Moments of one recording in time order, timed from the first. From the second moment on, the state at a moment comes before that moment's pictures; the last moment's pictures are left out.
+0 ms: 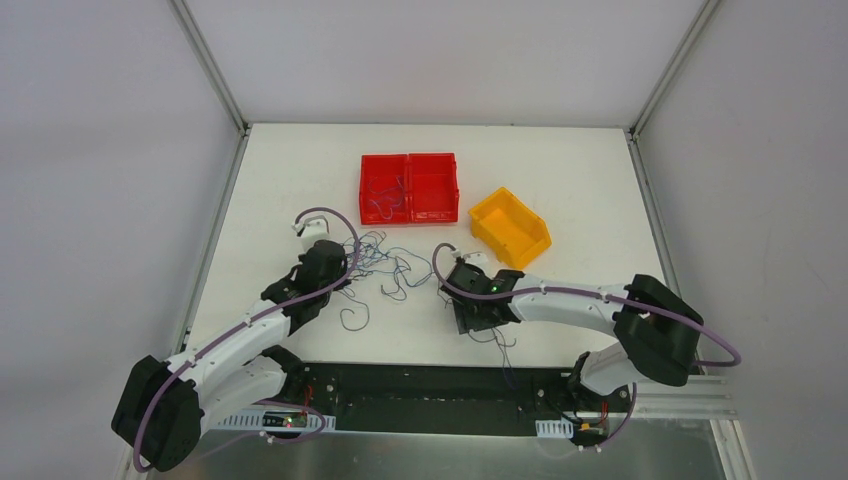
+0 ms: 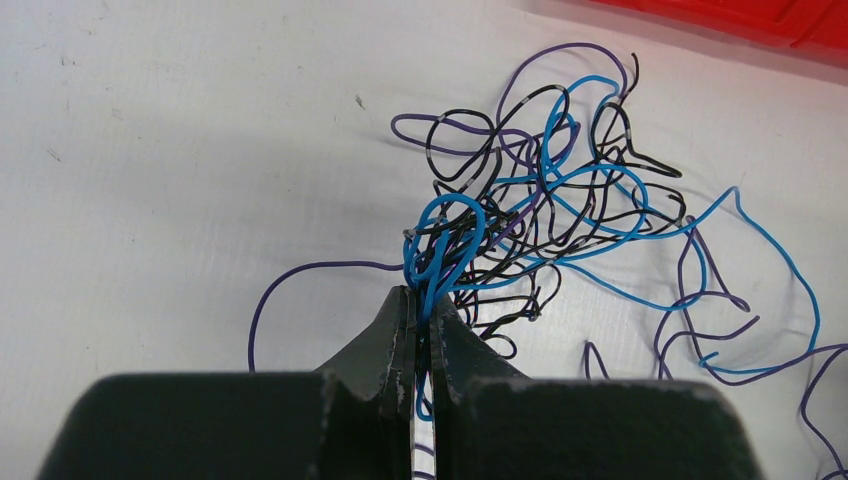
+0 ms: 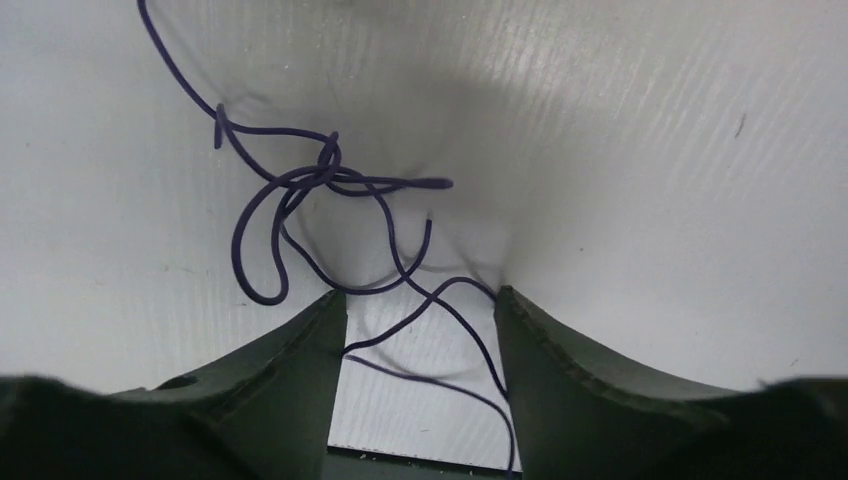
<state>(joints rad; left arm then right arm) -0.54 0.92 0.43 -0.23 -0.50 -0.58 1.07 1.48 0.80 -0.63 0.27 0.75</state>
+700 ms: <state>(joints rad) -0.54 0.91 0.42 -0.23 -0.50 -0.58 0.89 1.11 0.77 -0.79 0.55 0.92</state>
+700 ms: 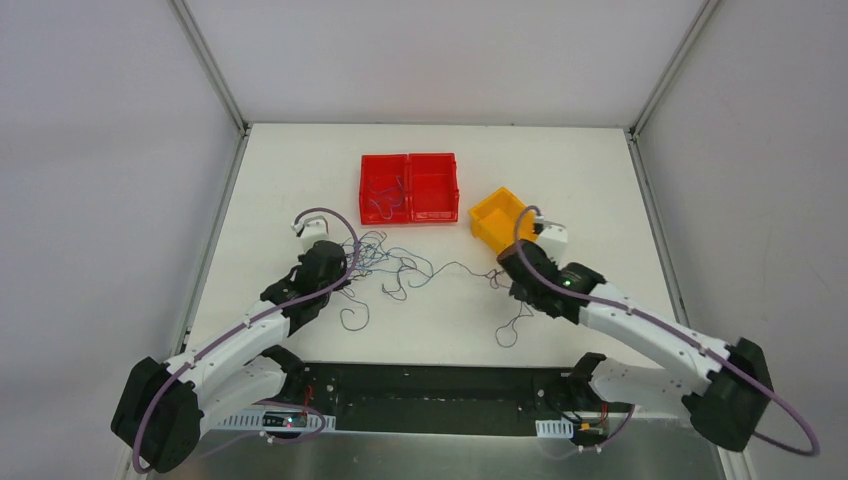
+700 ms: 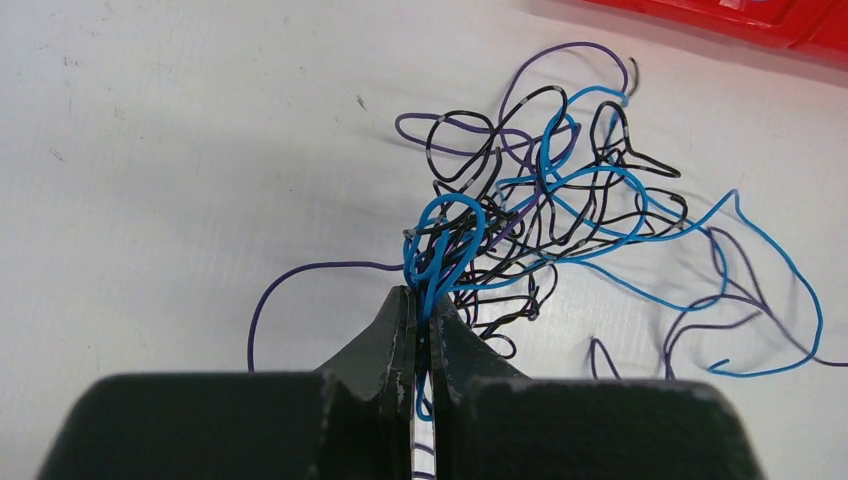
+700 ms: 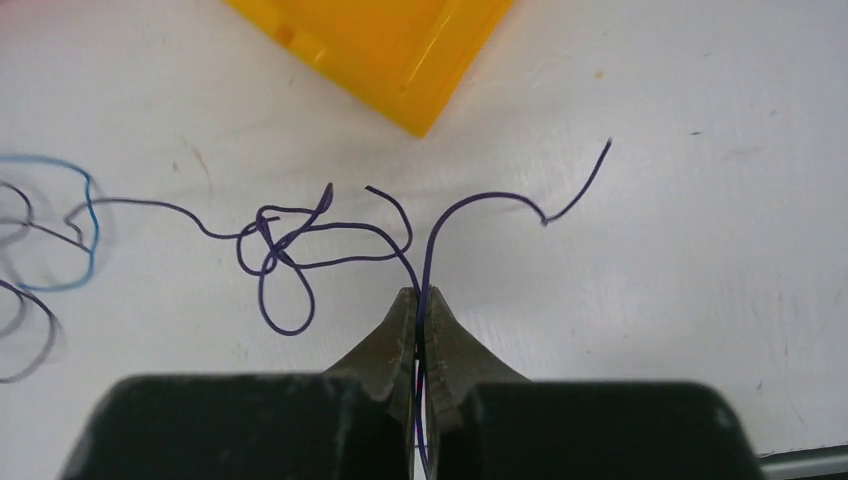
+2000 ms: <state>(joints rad) -0.67 0.88 0.60 -0.24 -0.29 -0.47 0.48 0.91 1.08 -0.83 -0.19 0.57</state>
